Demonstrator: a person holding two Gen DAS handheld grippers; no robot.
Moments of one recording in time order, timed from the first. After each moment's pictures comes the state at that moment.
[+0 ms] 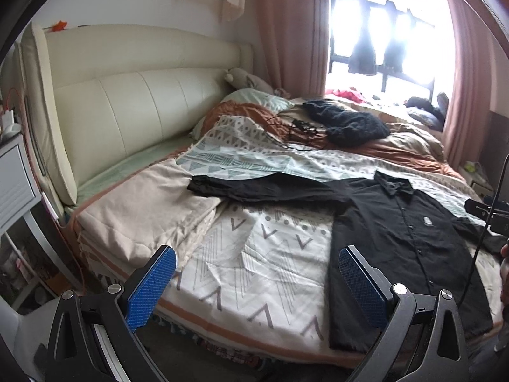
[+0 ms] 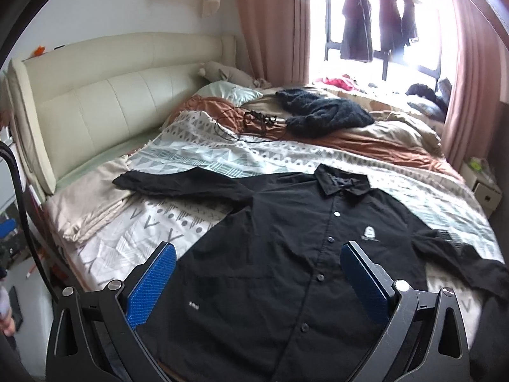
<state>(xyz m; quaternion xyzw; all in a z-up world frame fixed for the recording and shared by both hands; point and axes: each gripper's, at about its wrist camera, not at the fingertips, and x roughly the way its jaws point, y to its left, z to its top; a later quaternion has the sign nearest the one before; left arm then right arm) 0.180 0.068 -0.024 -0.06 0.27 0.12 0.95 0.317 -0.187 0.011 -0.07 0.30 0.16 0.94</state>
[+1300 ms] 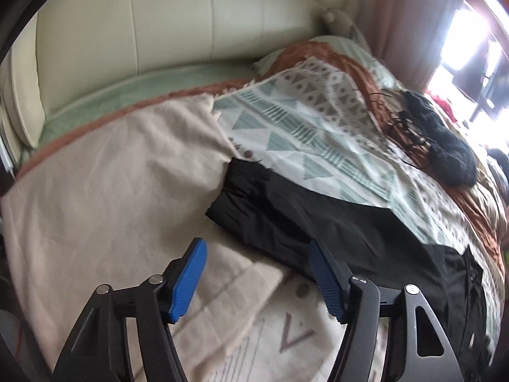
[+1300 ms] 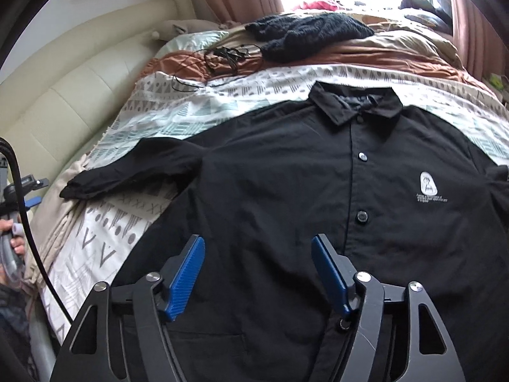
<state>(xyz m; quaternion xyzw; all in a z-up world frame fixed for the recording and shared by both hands) 0.454 0.274 -0.128 -0.24 0.38 0.23 0.86 0.502 -0.219 -0.136 0.04 0.43 0.15 0.89</state>
